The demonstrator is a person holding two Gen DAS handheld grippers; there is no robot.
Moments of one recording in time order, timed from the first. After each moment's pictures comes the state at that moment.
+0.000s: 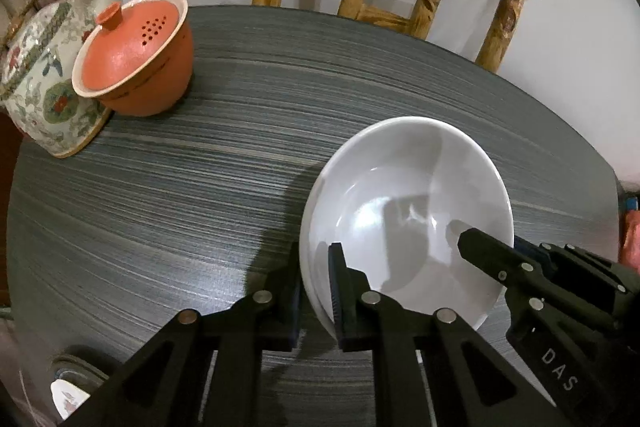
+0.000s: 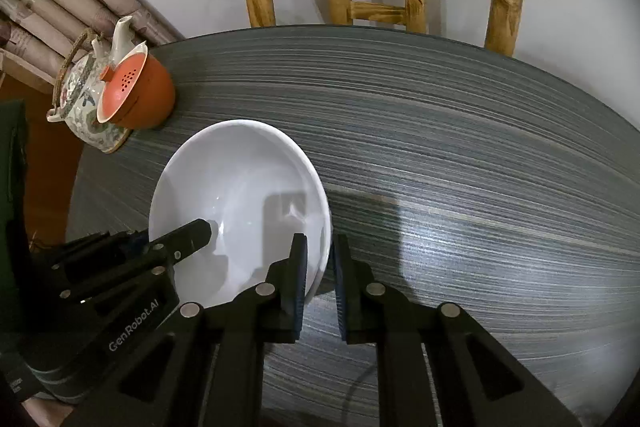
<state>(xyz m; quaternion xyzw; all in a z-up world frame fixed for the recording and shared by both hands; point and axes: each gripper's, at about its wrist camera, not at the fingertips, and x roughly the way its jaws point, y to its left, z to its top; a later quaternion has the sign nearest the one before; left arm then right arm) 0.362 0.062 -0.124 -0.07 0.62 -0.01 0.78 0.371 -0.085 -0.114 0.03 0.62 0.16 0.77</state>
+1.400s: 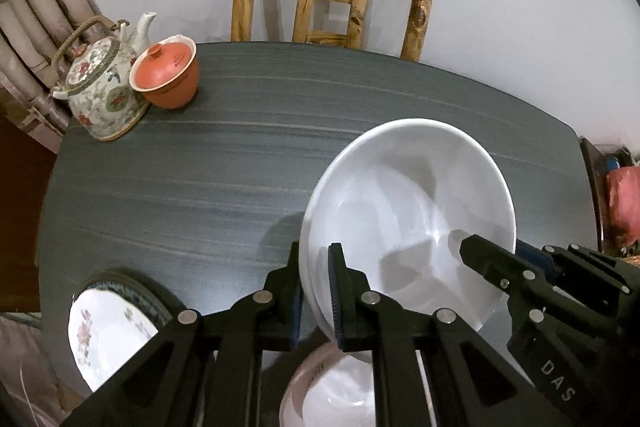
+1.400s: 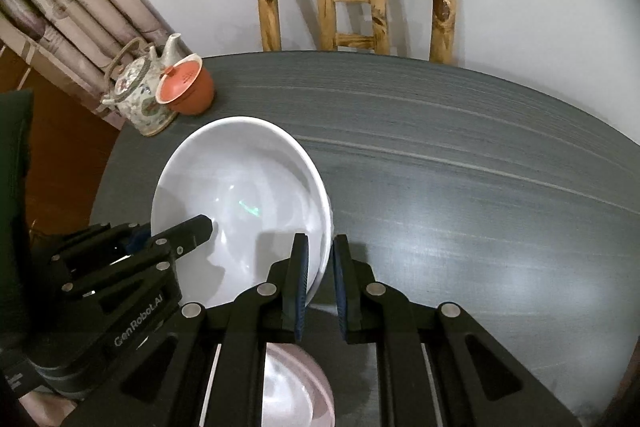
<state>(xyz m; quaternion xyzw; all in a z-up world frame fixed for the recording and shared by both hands) 0.251 0.023 -0.033 -0.04 0.58 -0.04 0.81 0.266 -0.134 -0.025 0.03 0.58 0.15 0.80</state>
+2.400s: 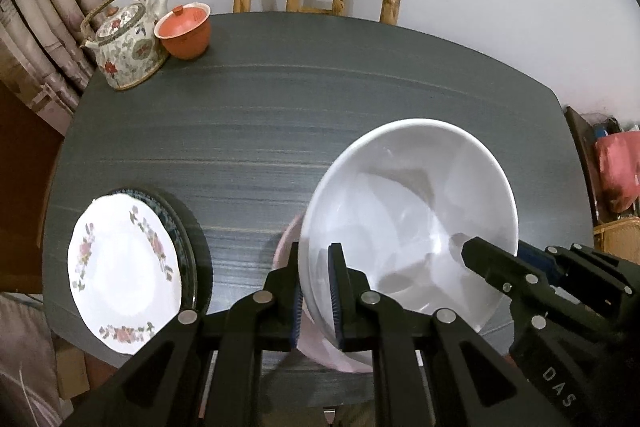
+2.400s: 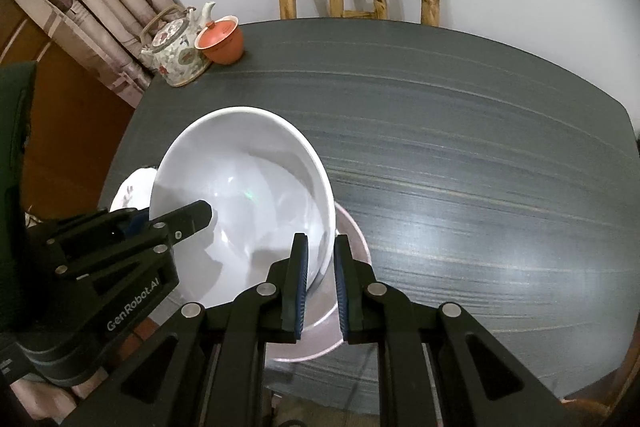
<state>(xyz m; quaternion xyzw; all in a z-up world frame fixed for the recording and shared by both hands) 0.141 0.014 -0.028 -0.03 0.58 -0.05 0.81 0.141 -0.137 -0.009 0.03 0.58 0.14 0.80</state>
